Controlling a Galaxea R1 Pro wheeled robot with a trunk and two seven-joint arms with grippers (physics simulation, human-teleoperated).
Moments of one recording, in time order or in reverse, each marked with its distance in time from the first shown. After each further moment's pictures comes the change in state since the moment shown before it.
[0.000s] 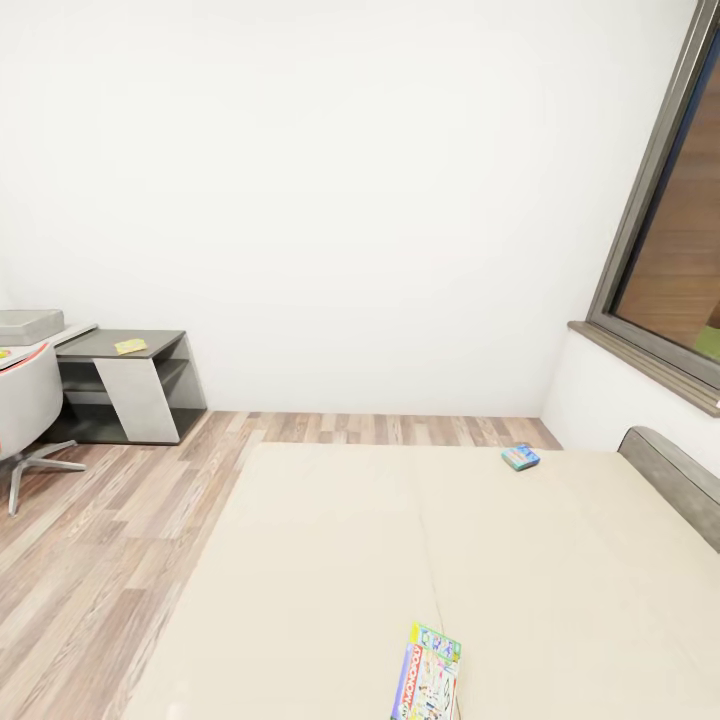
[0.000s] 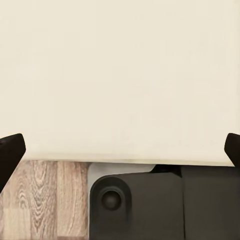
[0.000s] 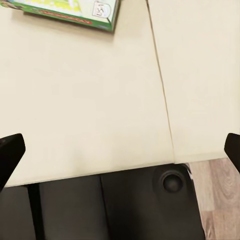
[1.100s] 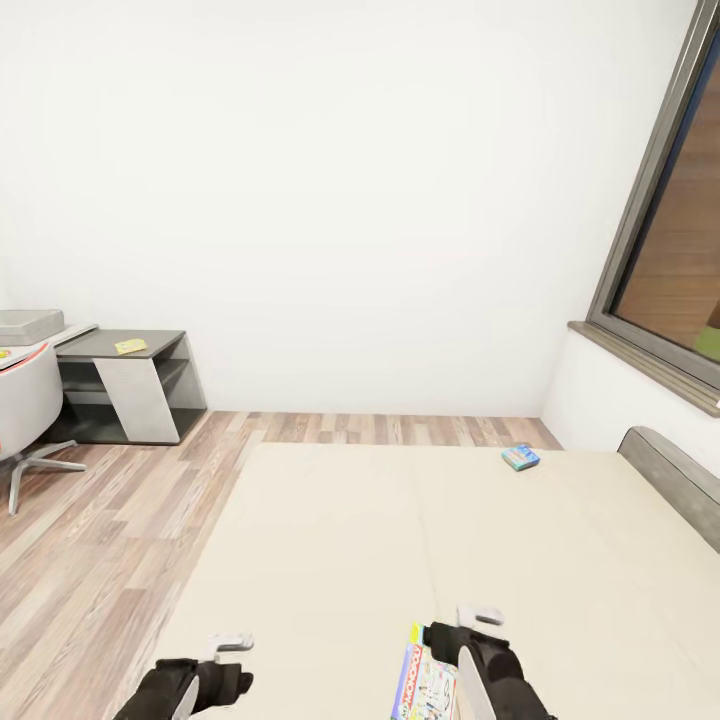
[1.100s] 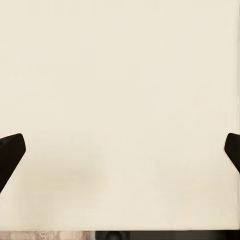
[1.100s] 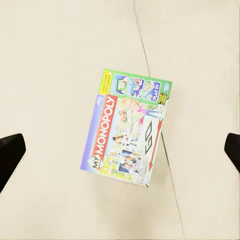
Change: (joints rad) left arm -0.167 0.072 0.031 -0.381 0.012 0.568 -0.127; right arm -0.060 0.033 -0.003 -0.654 -0.002 0.514 -0.043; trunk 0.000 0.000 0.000
